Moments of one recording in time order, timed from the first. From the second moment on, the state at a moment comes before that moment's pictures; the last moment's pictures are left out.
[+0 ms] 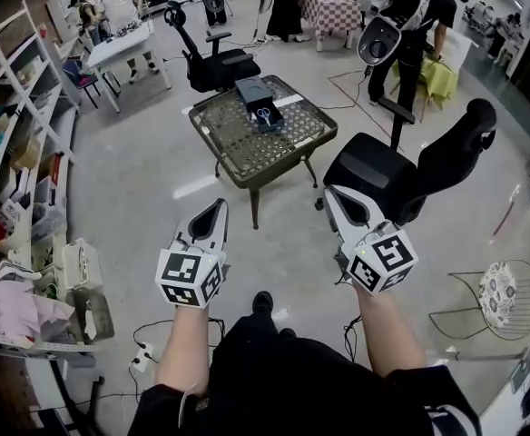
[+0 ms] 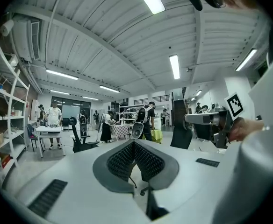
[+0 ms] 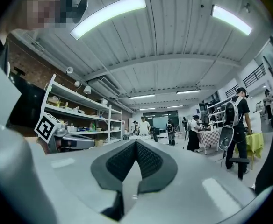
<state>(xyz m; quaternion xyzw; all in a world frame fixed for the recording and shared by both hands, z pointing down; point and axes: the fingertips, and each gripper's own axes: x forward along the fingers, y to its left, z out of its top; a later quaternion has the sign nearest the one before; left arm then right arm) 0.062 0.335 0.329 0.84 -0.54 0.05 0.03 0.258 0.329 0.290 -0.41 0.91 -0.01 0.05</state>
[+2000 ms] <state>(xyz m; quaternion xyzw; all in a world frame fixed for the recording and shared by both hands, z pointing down) -0.058 -0.215 0.416 0.83 -0.53 0.10 0.11 0.126 -0.250 0.408 -0.40 0.90 -0.15 -0.01</state>
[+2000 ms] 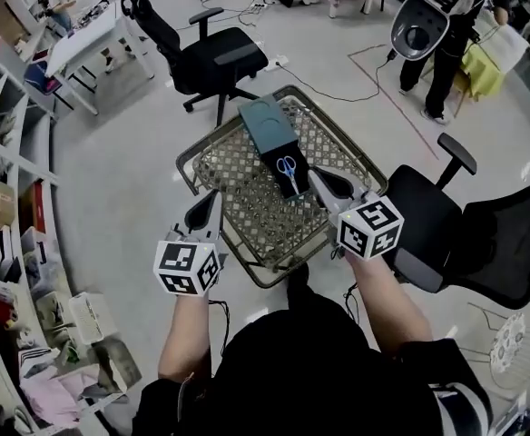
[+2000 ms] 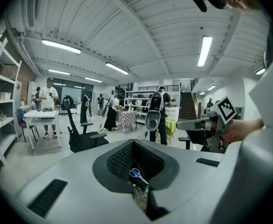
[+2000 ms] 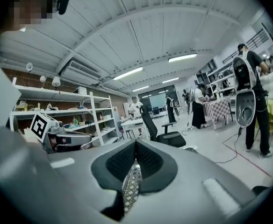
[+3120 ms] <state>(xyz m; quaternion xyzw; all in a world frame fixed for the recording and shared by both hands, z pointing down) -0.077 -0.358 0.584 0.82 -0.50 0.15 0.25 0.082 -0.429 0.680 -0.38 0.83 -0.29 -0.30</state>
